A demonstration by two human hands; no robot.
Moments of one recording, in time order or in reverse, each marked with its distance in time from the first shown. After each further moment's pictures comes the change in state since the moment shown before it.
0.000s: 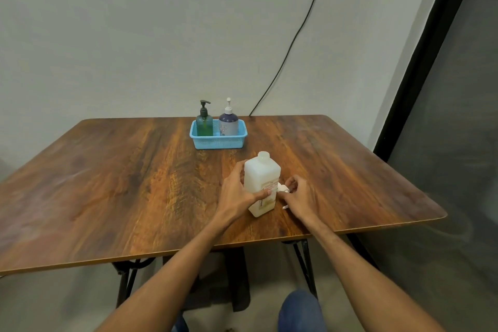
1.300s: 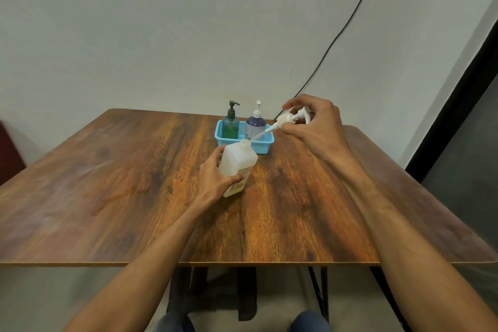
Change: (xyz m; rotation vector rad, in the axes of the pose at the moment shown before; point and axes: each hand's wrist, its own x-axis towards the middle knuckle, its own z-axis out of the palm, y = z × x) left_hand 0.054 -0.052 -0.089 0.024 0.209 -0.071; right_hand 0.040 -0.208 -0.071 0.197 -0.043 -0.473
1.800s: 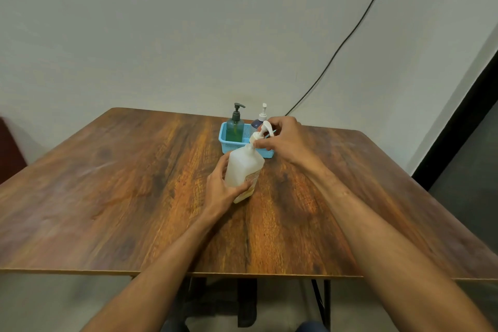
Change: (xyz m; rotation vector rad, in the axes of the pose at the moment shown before) left_hand -0.003 -0.020 0.015 -0.143 0.019 0.031; right_hand 0.032 0.031 0.079 0.009 -0.236 0.123
